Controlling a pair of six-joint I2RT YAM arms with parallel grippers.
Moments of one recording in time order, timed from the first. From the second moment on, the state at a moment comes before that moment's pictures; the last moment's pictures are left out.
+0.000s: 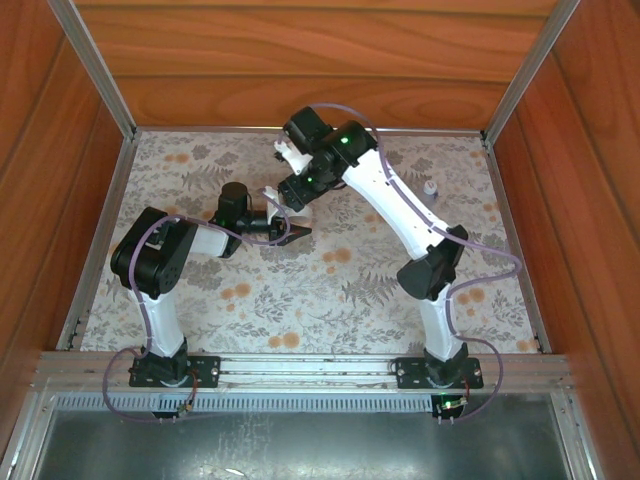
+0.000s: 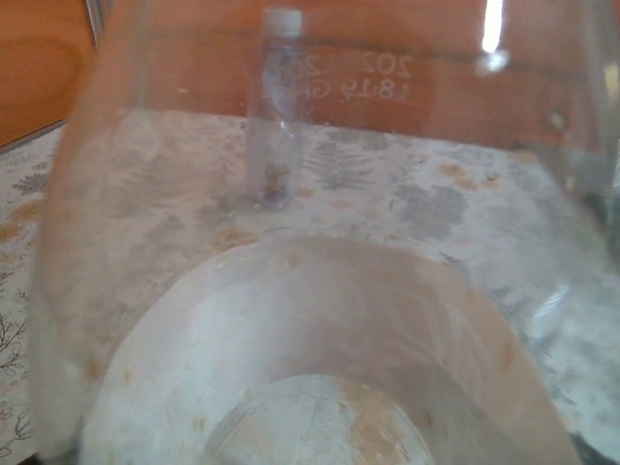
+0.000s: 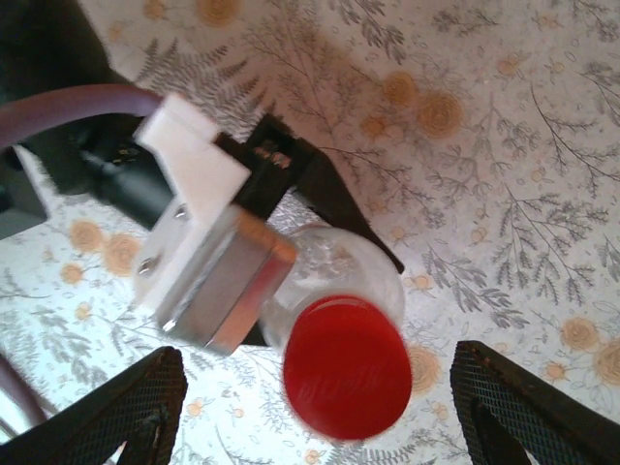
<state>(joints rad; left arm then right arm) -0.41 1.90 0.80 0.81 1.06 0.17 0.81 2.07 2.38 -1.44 -0.07 0.01</state>
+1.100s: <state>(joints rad) -0.41 1.91 0.81 0.82 1.06 0.15 0.66 1.92 2.10 -1.20 -0.29 0.24</state>
